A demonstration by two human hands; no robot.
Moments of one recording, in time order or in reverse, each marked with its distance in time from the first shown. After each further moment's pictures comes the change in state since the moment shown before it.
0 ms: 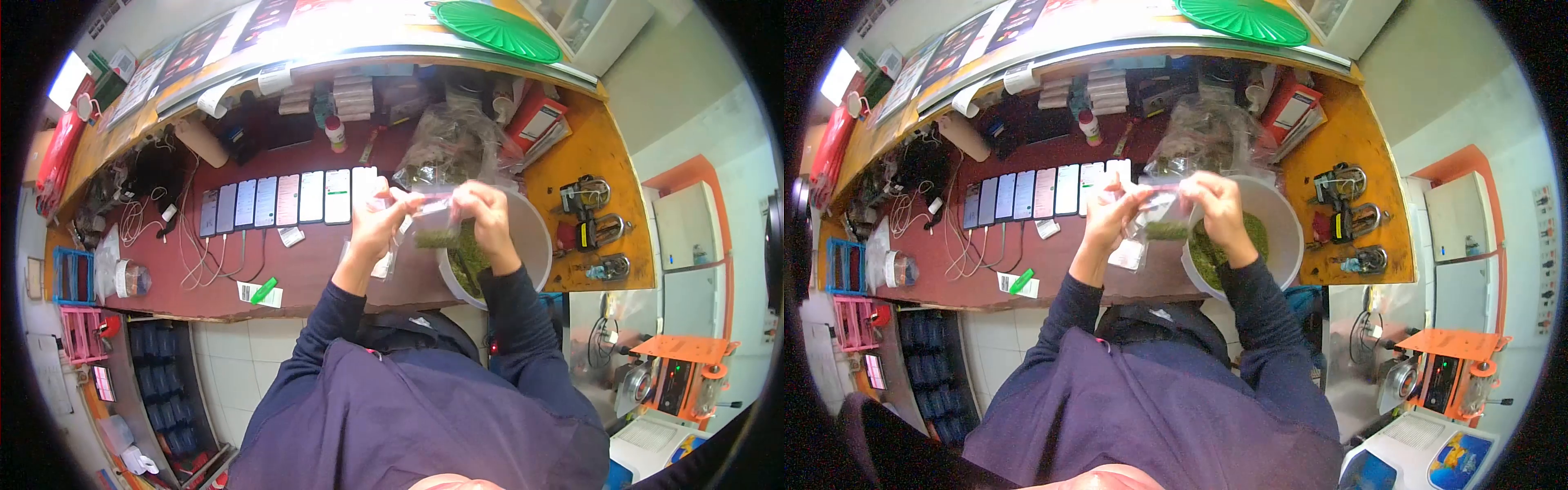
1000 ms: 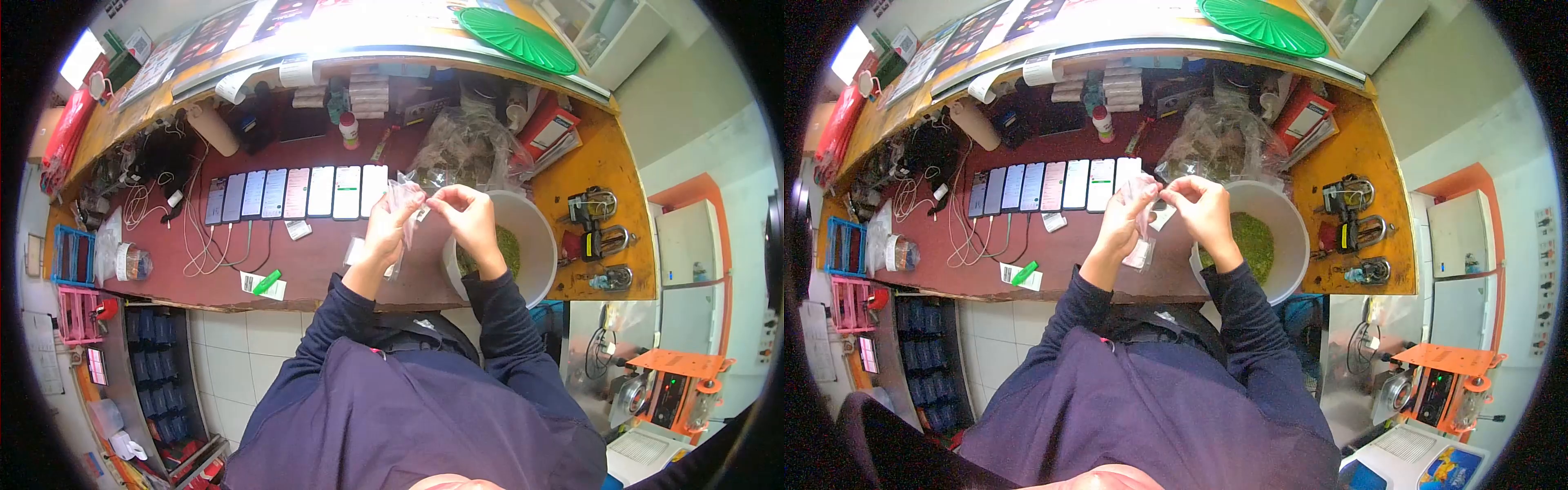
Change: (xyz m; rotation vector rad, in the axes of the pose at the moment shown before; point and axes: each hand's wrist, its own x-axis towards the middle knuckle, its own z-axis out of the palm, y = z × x) left_hand -0.007 -0.019 -0.011 0.045 0.169 -0.170; right_hand 0.007 0.022 0.039 -0.278 0.114 0.146
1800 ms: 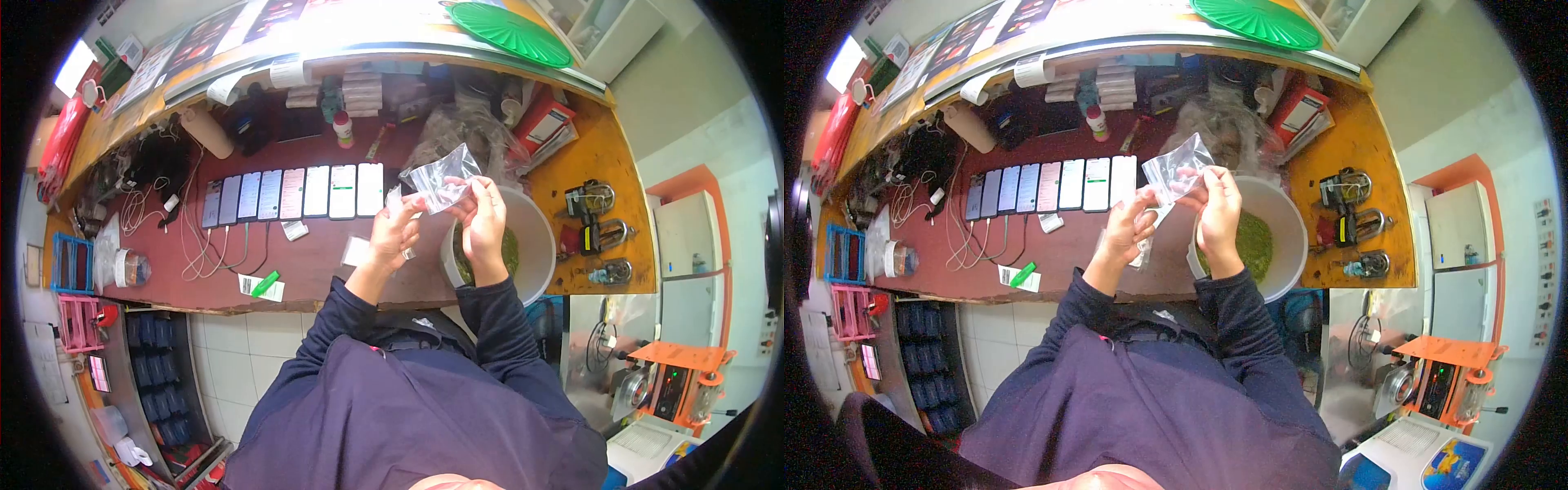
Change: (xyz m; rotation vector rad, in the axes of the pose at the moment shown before) left_hand -0.007 -0.007 0.006 -0.360 -0.034 -0.206; right_hand -0.009 0.003 -0.005 0.814 0.205 0.071
